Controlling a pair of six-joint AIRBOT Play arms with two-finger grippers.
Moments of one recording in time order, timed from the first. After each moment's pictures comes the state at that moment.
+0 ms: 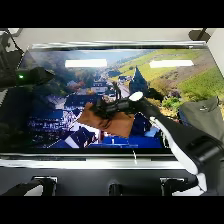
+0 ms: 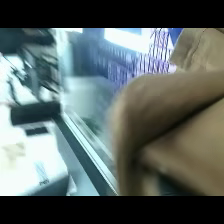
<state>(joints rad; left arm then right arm) 0.04 -1.17 1.42 0.97 -1.08 -1.42 0.47 -1.74 1.34 -0.20 0.92 1.27</state>
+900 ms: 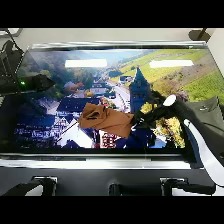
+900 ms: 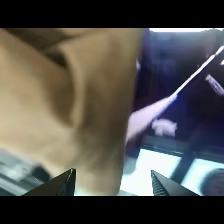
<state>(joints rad) 0.04 -1.14 1.35 1.02 -1.09 -1.41 0.09 -1.50 1.03 -0.87 1.14 1.57</state>
